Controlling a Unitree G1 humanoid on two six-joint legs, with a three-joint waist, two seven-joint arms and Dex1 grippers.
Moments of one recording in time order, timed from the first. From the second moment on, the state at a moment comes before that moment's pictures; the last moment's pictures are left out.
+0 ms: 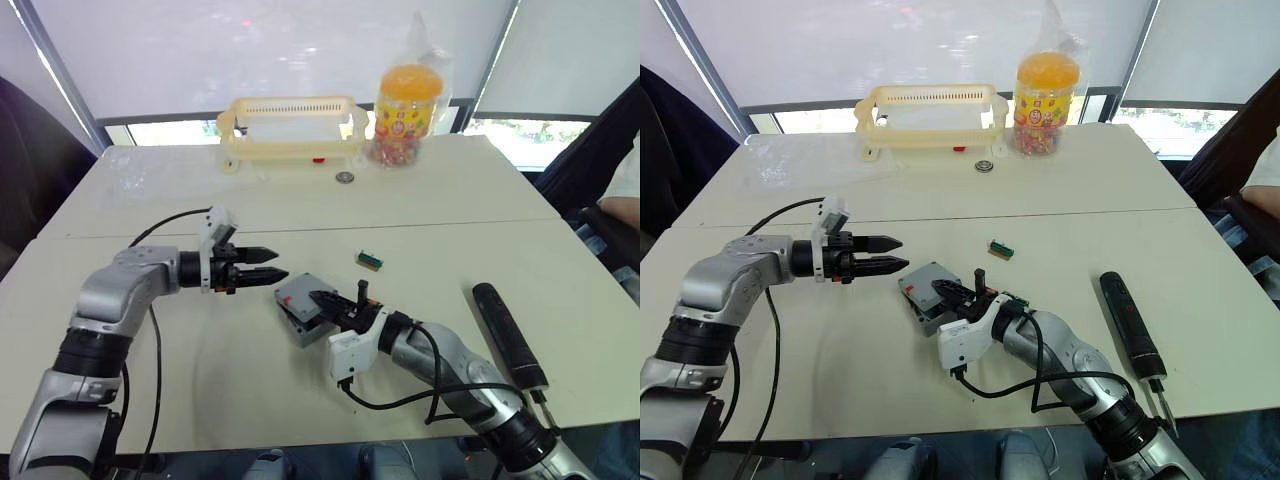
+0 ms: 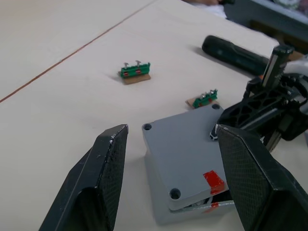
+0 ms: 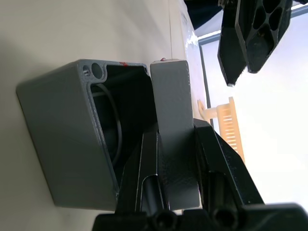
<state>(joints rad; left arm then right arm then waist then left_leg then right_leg) -0.65 0.68 -0.08 0.11 -0.52 0.64 -1.15 -0.31 -0.47 0.42 -0.20 -0.84 -0.31 0.42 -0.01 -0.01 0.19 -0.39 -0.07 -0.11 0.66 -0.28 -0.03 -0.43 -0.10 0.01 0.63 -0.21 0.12</state>
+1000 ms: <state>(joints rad) -0.80 0.49 -0.20 0.53 -0.23 0.25 -1.31 -0.25 -0.51 0.40 -0.31 -0.80 -0.28 0.50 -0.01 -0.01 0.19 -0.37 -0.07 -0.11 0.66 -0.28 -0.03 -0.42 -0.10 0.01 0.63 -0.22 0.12</state>
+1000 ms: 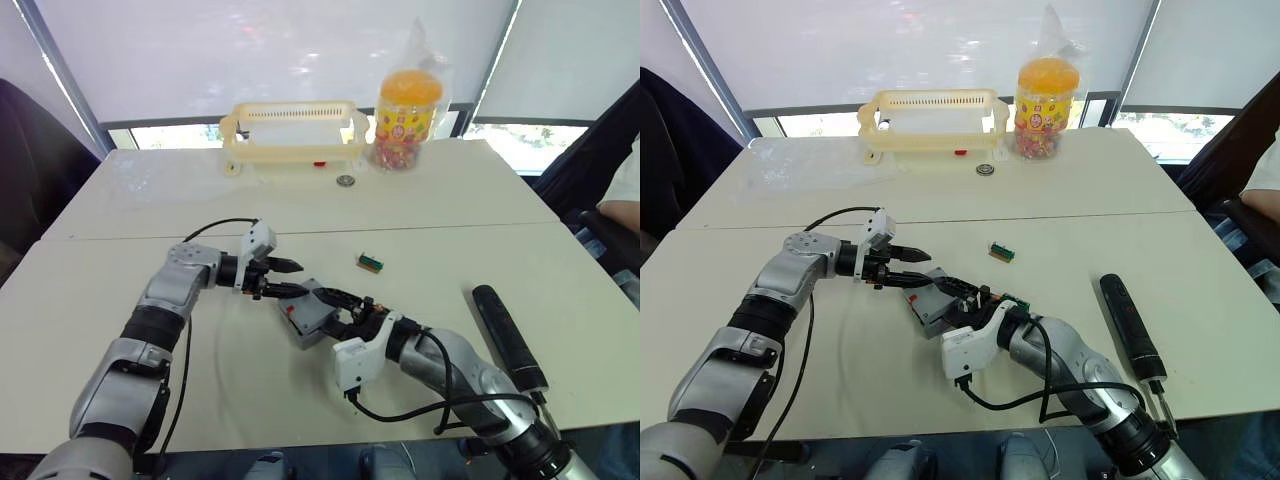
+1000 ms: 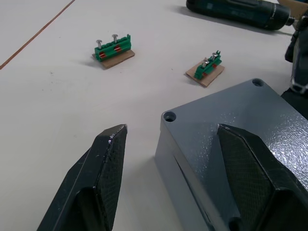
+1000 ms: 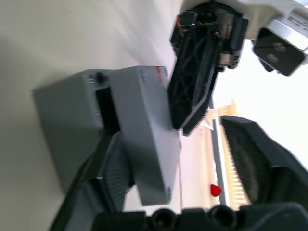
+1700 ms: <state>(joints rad) -0.78 0.46 -0.17 0.52 -0.25 0.29 -1.30 0.00 -0.58 0.21 -0.42 -0.58 -0.29 0.48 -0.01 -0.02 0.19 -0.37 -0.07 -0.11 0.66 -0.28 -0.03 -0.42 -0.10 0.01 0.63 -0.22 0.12</state>
